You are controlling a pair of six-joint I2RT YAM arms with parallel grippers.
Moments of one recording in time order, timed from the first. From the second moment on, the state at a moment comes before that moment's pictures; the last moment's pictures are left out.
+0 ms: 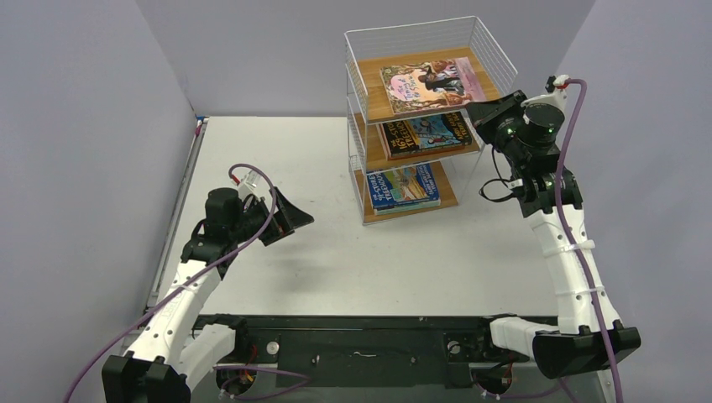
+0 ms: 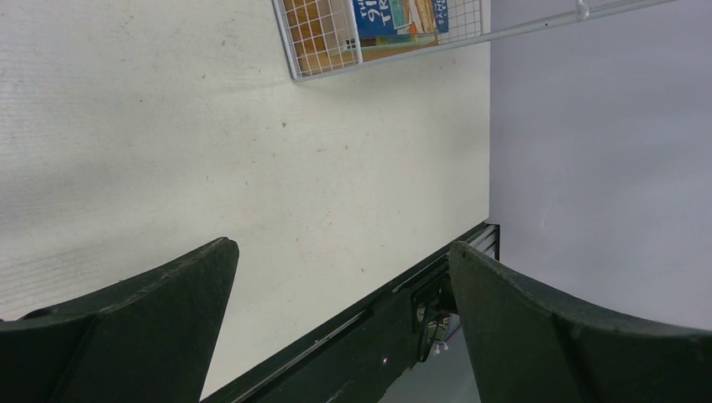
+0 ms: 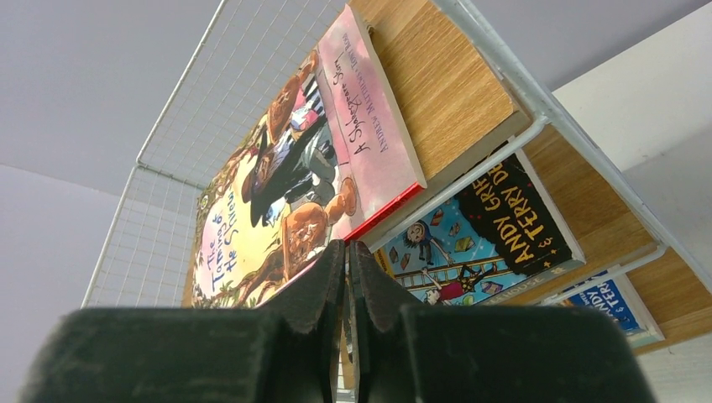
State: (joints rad) left arm -0.17 0.91 0.68 -0.32 0.55 -0.77; right arm 0.14 1.20 1.44 -0.35 0.00 0.87
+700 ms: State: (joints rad) left arm -0.17 0.93 0.98 -0.58 0.37 -0.62; right arm 0.14 0.90 1.41 -0.77 0.33 0.55
